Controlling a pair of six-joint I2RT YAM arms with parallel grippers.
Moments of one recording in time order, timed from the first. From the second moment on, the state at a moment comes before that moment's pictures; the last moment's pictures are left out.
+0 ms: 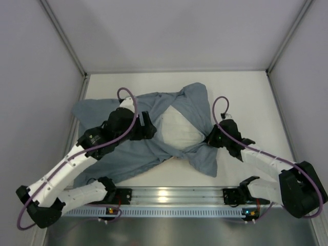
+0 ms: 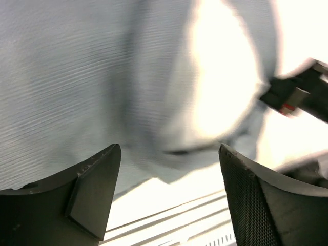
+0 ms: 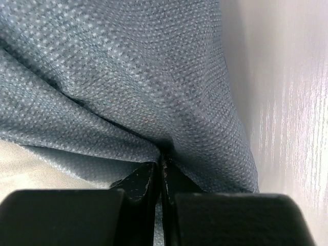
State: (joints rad) left arm -0.67 0.93 1.02 -0.76 -0.16 -0.68; right arm 0.45 1.15 0.46 -0.03 -0.03 0.70
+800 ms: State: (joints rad) left arm -1.23 1.73 1.51 -0.84 -0.70 -0.45; right arm 0.45 1.15 0.46 -0.03 -0.07 0.69
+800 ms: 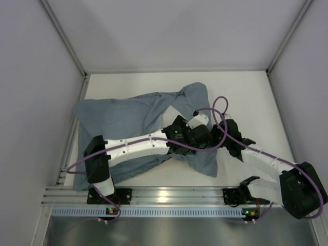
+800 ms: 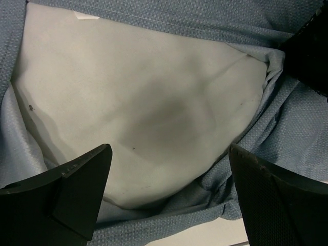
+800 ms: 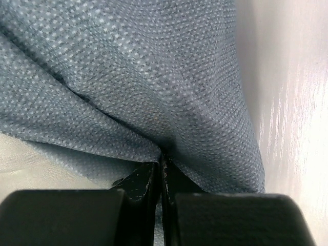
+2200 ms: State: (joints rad) left arm -0.93 1.61 1.37 -0.55 -0.42 -0.43; right arm 0.45 1.04 0.43 0.02 -0.13 0.73
